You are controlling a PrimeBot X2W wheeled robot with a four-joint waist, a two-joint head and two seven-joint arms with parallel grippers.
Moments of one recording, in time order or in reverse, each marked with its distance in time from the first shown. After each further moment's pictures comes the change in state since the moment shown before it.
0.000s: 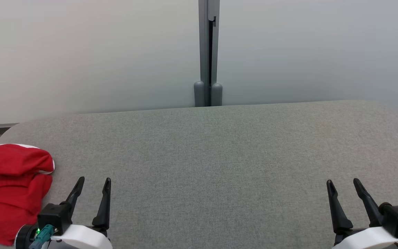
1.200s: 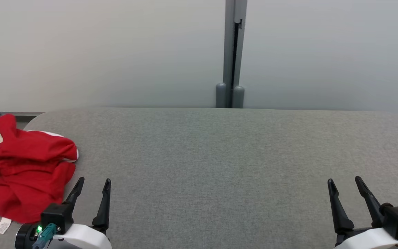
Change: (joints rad) left arm -0.024 -0.004 0.006 0.062 0.058 -0.004 -0.029; right arm 0.016 0.002 -0.010 -0.035 -0.052 0.000 -0.004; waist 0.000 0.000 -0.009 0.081
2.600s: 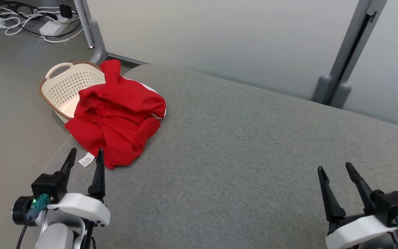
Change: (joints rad) left arm -0.120 -0.014 0.031 0.043 -0.031 0.016 0.001; right arm -0.044 0.001 0.044 -0.035 -0.012 0.000 0.023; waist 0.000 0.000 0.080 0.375
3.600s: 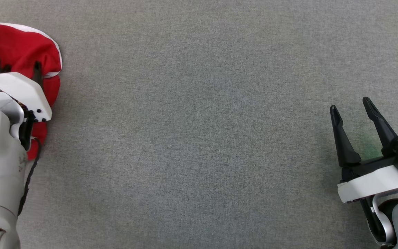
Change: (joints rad) left arm -0.826 0.134 -0.045 0.803 -0.034 0.016 0.190; right arm -0.215 -0.091 0.015 -0.130 -0.027 0.000 0.075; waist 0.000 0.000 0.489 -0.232
